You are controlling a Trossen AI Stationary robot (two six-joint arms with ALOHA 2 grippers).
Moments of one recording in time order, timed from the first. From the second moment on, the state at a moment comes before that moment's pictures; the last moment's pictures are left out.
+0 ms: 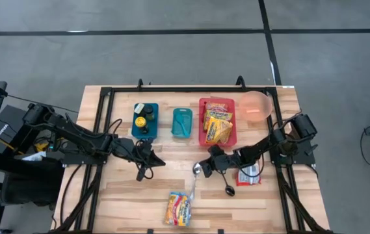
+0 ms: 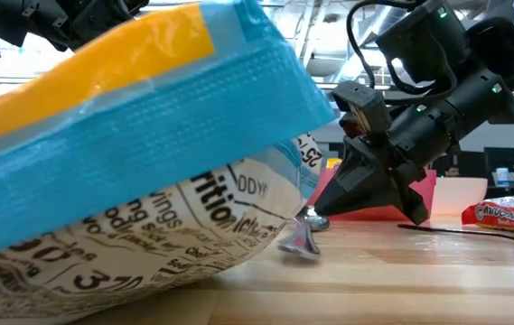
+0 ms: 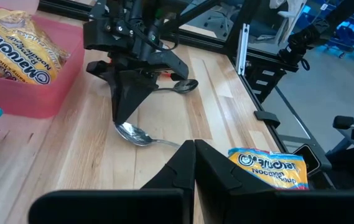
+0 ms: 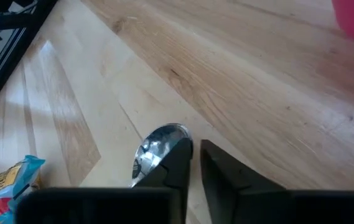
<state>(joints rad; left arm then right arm) -0.30 1.13 0.45 0.35 -0.10 -0.33 0.30 1.80 0.59 0.51 0.34 1.09</state>
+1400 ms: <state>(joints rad) -0.30 1.13 0.45 0.35 -0.10 -0.33 0.26 1.80 0.70 0.35 0.25 1.00</state>
